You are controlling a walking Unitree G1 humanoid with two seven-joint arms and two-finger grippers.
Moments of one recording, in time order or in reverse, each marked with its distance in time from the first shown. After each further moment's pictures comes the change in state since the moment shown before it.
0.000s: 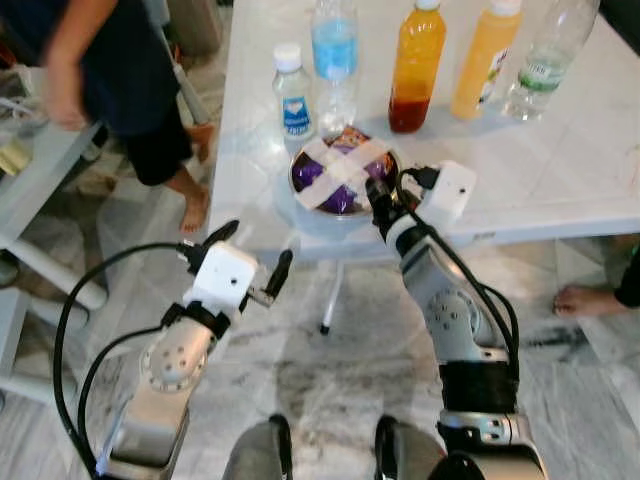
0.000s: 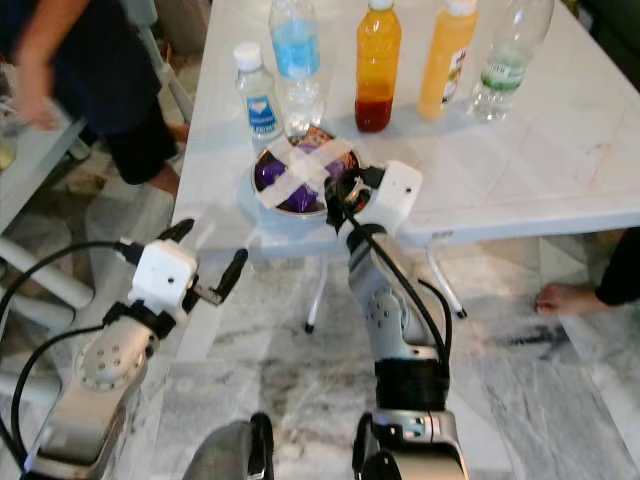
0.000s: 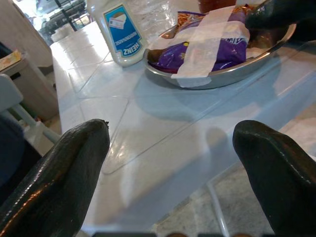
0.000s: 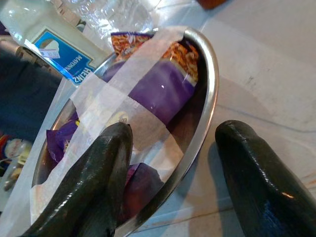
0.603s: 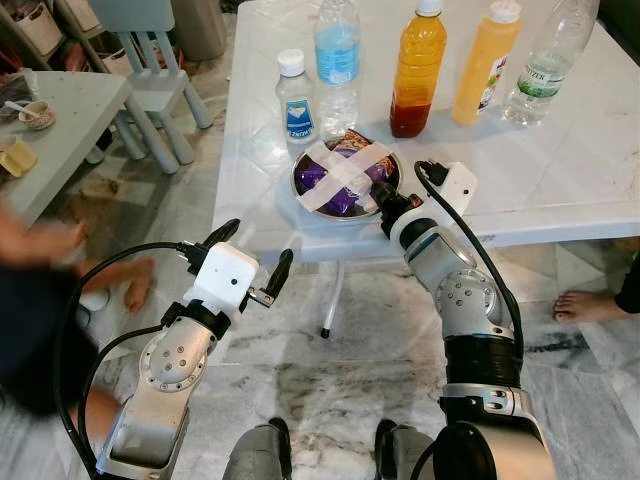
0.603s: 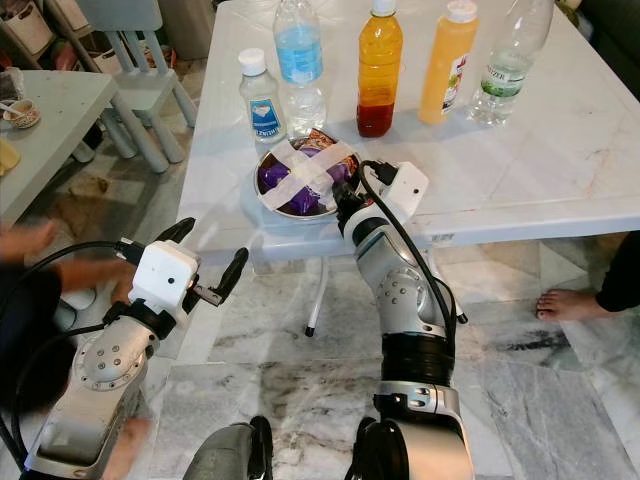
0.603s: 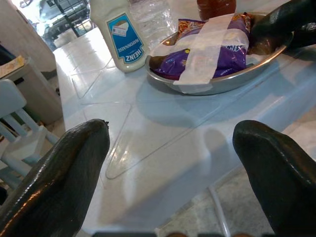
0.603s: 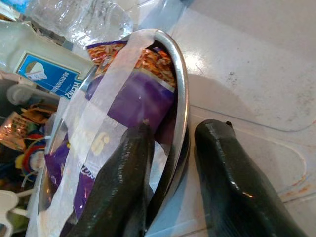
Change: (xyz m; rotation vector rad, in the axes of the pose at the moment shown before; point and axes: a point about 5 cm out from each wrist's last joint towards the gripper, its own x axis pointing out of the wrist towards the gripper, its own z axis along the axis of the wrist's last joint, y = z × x) left arm 0.000 0.000 0.000 0.004 -0.004 -0.004; right arm 0.011 -0.014 0.006 0.193 0.073 -0.045
